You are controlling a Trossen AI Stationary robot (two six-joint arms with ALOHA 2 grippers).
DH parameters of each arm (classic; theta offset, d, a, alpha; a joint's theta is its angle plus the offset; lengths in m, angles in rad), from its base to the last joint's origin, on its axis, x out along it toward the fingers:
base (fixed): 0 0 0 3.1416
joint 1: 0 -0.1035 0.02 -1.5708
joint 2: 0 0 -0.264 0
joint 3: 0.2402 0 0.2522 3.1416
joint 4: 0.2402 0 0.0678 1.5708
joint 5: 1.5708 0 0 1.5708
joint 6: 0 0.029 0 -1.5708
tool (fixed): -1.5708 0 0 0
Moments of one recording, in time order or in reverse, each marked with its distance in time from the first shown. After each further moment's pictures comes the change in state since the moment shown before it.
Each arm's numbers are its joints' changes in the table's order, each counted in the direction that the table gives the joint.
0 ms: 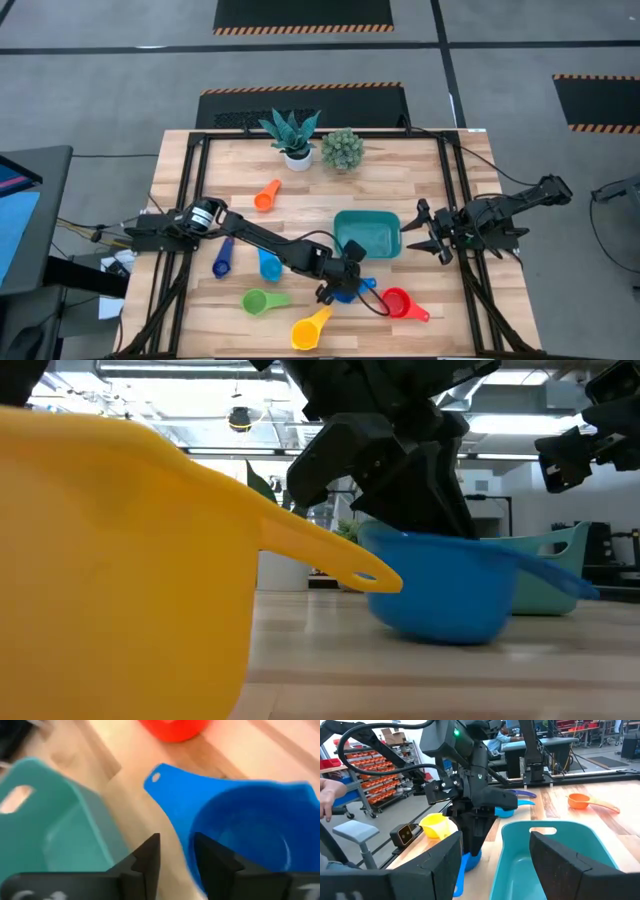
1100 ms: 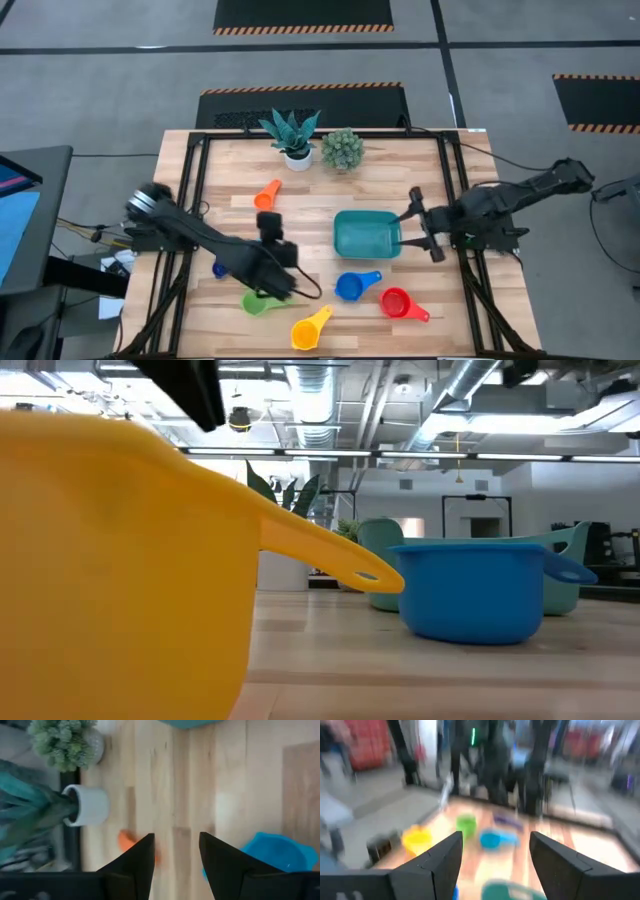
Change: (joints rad) left arm 0.188 0.473 -0.186 0.867 0.479 -0.890; right arm 0.034 -0.623 0.547 0.035 0.017 -0.274
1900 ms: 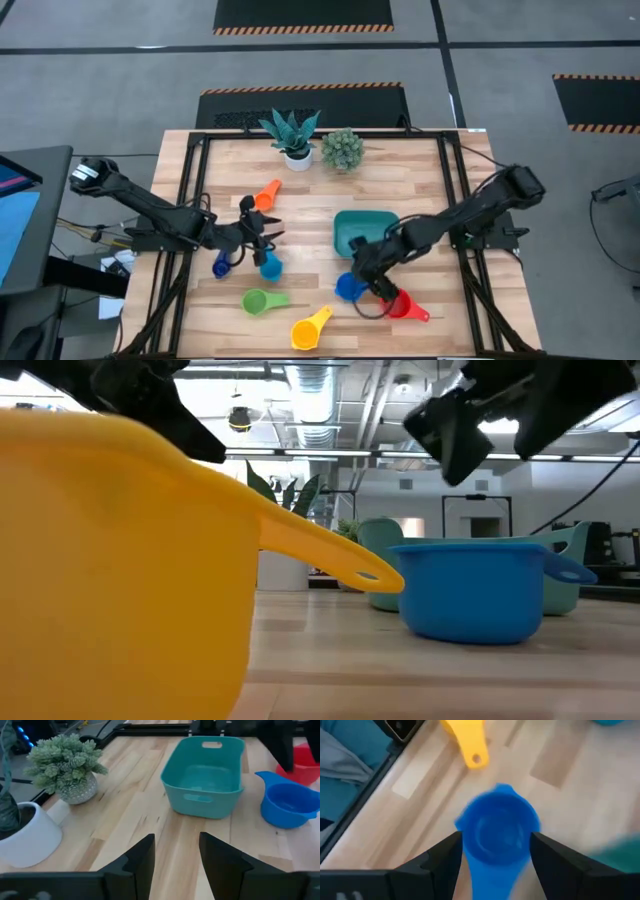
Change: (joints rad) left arm -0.112 0.617 -0.969 -1.302 -0.018 0.136; right arm -0.083 -0.910 0.475 0.307 0.220 0.054
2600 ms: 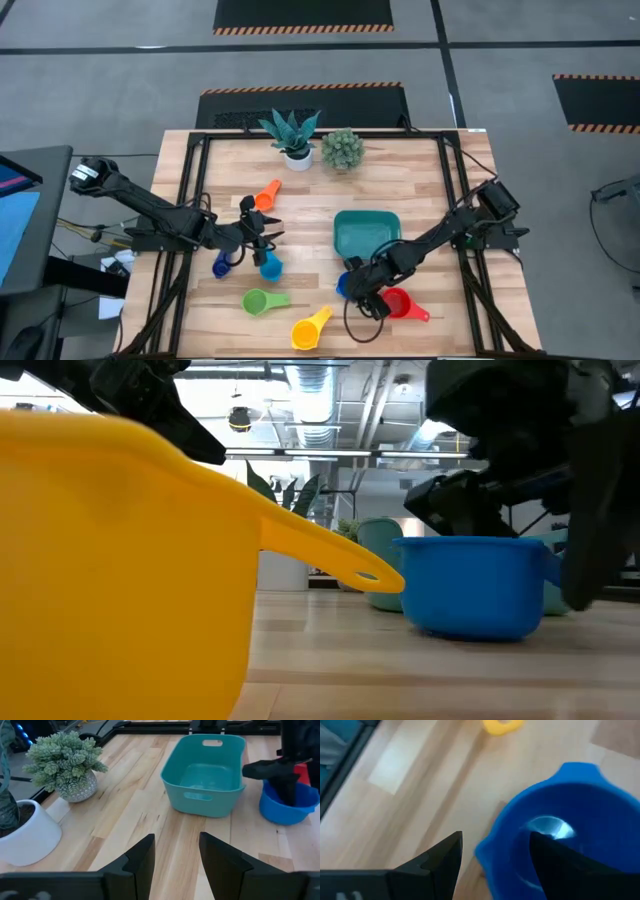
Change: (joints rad) left arm 0.000 -0.001 0.000 0.007 -0.008 -0.006; right arm -0.067 -0.226 0.000 -0.132 -0.033 0.131
